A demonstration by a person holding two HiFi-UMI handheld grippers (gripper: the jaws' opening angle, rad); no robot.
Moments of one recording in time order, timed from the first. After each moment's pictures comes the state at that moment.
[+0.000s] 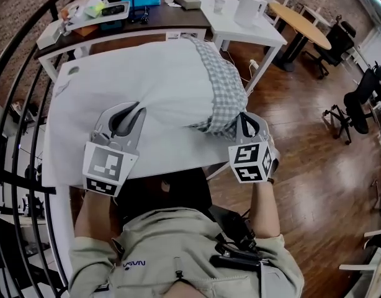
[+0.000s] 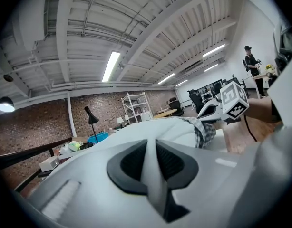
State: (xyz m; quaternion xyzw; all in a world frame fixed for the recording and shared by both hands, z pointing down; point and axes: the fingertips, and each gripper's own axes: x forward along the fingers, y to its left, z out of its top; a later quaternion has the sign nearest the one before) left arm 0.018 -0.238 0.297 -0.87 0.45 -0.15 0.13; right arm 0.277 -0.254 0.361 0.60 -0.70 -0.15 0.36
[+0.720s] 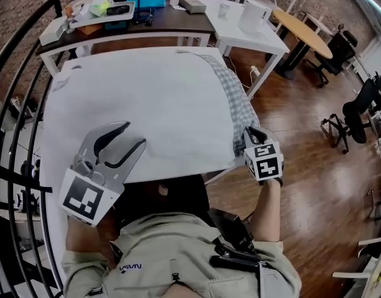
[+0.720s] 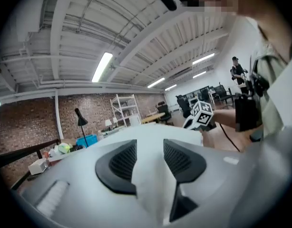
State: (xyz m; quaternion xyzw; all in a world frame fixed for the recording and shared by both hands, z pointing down) left arm 0.016 -0.173 0.273 -0.91 0.37 -0.11 0.13; right arm 0.322 -0.262 0.423 0.56 -0.74 0.01 0.36
